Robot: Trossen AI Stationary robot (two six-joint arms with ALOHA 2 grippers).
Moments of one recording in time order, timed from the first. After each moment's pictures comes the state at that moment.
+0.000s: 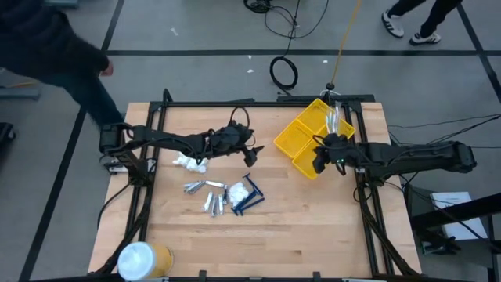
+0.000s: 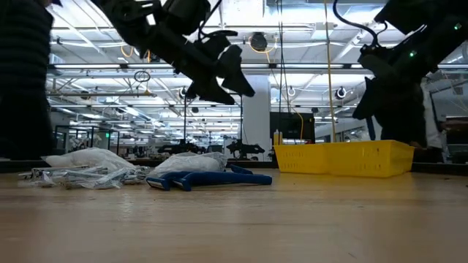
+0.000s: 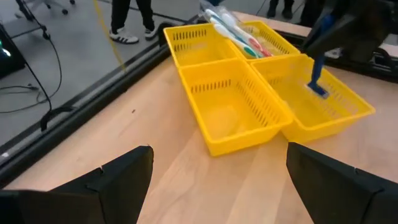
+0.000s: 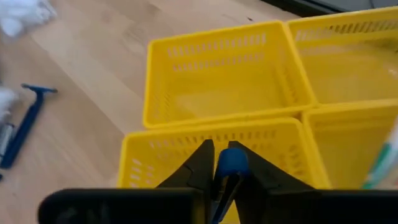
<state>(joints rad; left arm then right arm) 0.15 1.66 0.95 0.29 -0.27 -0.16 -0.08 0.75 0.43 -0.45 0.45 0.62</state>
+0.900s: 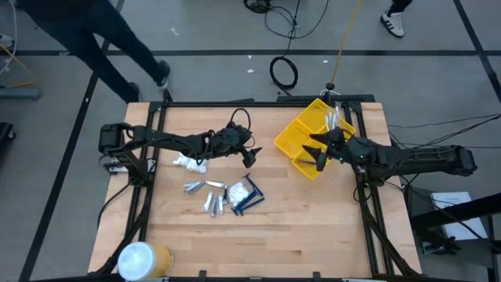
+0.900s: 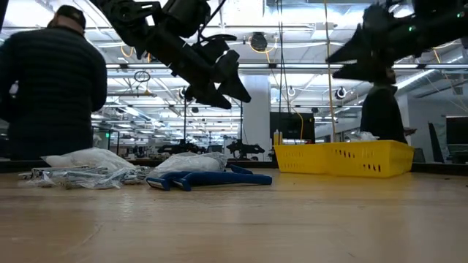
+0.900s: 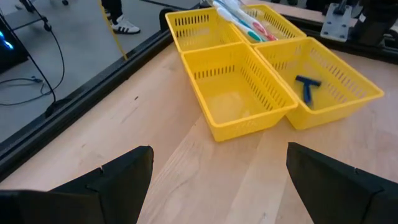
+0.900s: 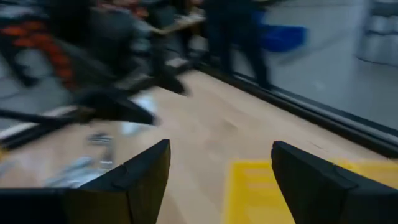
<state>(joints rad) 0.15 1.66 0.95 0.23 -0.28 -0.16 -0.07 0.61 0.35 0.07 0.36 0.32</state>
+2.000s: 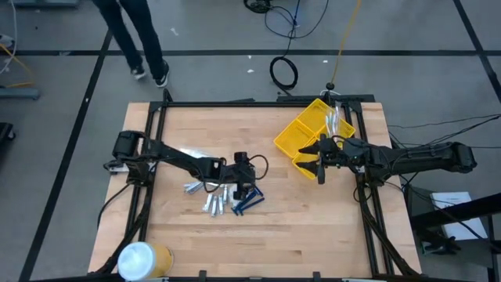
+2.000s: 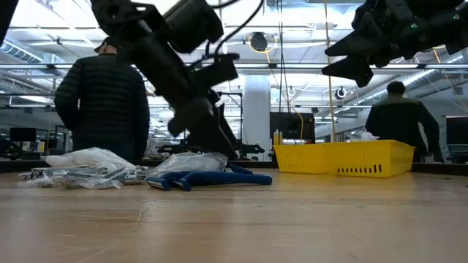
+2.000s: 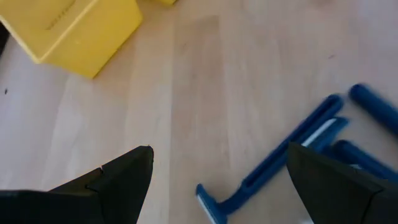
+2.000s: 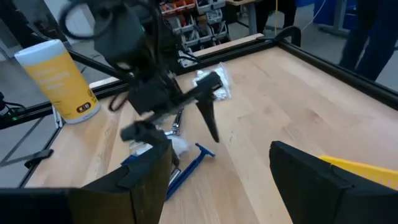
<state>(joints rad) -0.07 1.84 0.97 0.07 -0.25 0.18 -0.06 0.72 0.35 0.16 0.05 0.26</state>
